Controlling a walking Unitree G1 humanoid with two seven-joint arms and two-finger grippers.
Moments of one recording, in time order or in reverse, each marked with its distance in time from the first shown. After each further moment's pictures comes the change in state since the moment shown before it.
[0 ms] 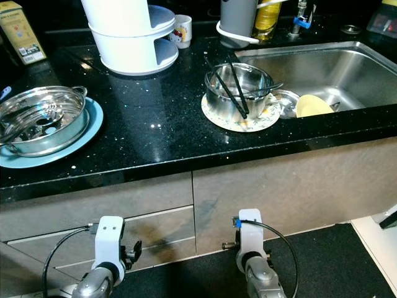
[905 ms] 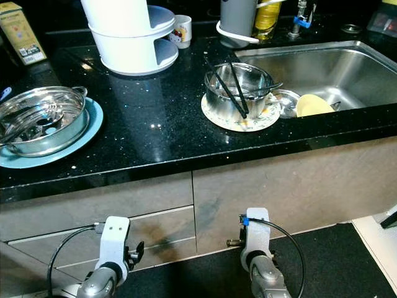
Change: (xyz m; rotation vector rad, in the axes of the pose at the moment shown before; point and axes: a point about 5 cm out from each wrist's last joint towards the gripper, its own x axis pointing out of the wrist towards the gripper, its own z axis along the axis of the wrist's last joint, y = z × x) left arm 0.004 -0.005 -0.001 0.063 -0.022 0.019; right arm -0.002 -0.012 0.003 0.072 -0.013 -0.013
